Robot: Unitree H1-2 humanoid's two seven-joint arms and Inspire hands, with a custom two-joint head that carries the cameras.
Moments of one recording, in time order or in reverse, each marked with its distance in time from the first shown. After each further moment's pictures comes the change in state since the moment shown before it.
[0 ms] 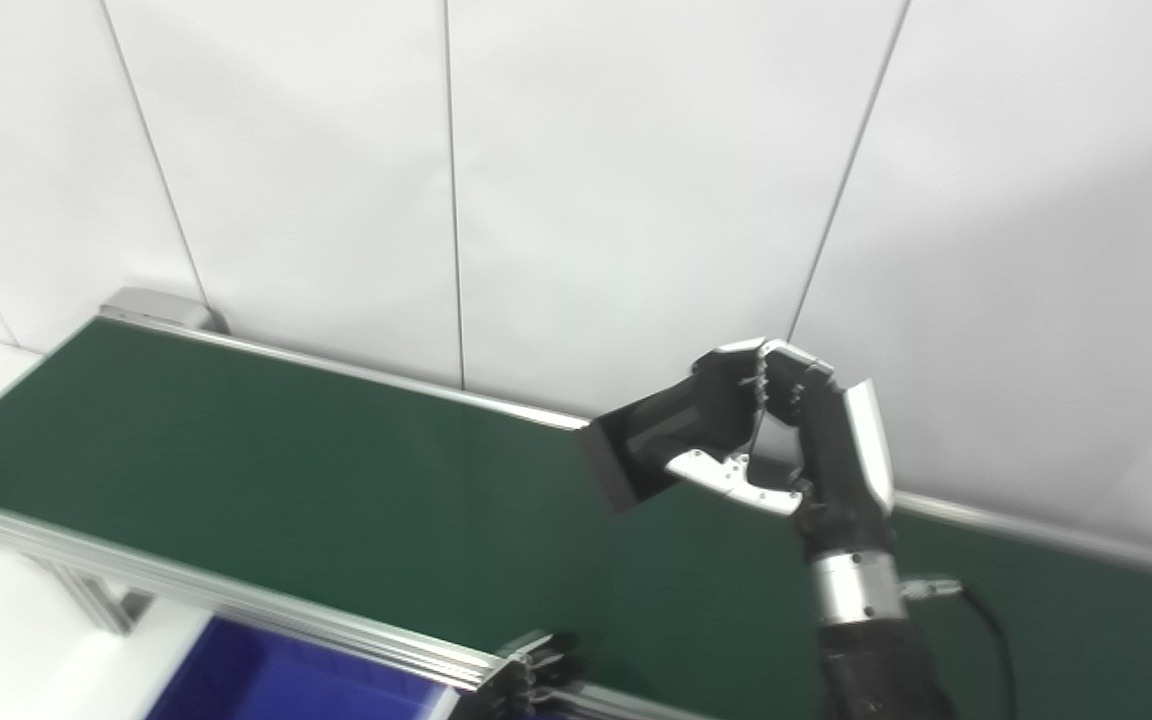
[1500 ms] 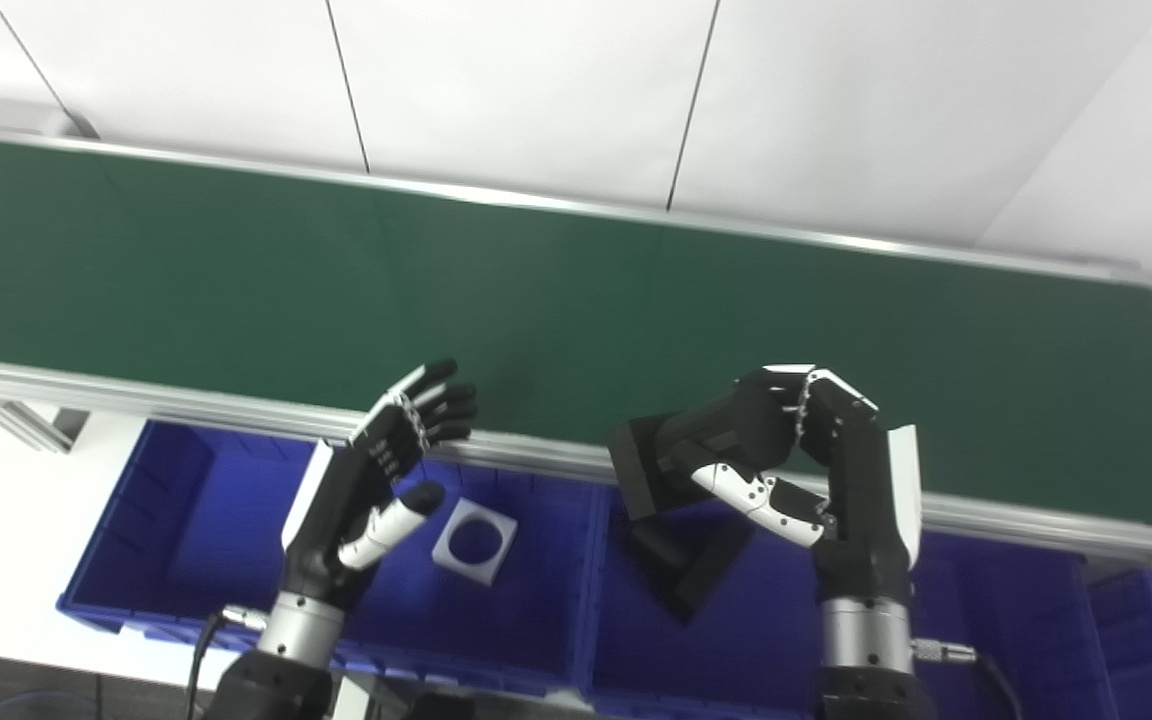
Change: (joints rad) left arm 0.058 0.045 0.074 -0.319 -0.057 0.162 -0.090; right arm 0.666 0.025 0.002 -0.308 -0.105 0.070 -0.100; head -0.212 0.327
